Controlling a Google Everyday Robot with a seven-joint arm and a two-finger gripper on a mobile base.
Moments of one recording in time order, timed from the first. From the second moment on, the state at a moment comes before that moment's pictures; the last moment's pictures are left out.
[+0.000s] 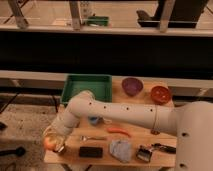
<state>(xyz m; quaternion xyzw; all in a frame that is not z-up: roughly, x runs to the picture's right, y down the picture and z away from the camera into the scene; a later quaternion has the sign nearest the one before) -0.251 0.224 0.660 -0.25 -0.49 -0.28 0.78</state>
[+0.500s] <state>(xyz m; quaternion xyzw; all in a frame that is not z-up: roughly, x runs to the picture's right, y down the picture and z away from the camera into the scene) -0.253 0.225 0.660 -0.25 -0.49 -0.29 0.78</state>
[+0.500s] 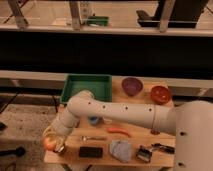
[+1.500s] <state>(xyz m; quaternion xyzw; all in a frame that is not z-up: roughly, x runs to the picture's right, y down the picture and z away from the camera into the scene) -0.248 0.225 0.665 -0.25 -0.49 -0.29 0.78</state>
